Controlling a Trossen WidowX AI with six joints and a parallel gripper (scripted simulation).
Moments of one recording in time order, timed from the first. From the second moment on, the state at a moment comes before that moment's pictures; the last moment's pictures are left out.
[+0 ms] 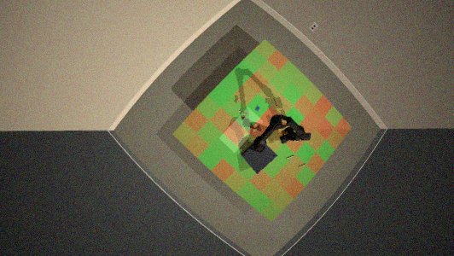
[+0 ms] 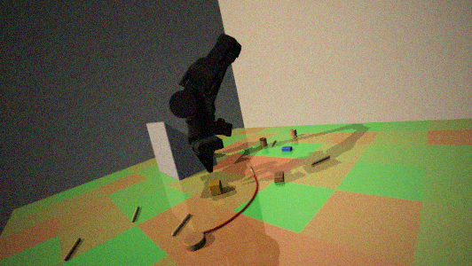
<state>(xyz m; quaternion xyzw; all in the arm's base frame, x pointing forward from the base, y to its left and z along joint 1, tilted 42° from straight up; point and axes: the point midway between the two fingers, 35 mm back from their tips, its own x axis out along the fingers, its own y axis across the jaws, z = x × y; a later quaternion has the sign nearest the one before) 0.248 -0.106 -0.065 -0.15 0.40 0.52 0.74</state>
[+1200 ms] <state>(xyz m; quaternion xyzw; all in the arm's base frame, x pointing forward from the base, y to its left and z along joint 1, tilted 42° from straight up) 0.282 -0.027 0.010 -0.53 0.05 0.66 0.53</state>
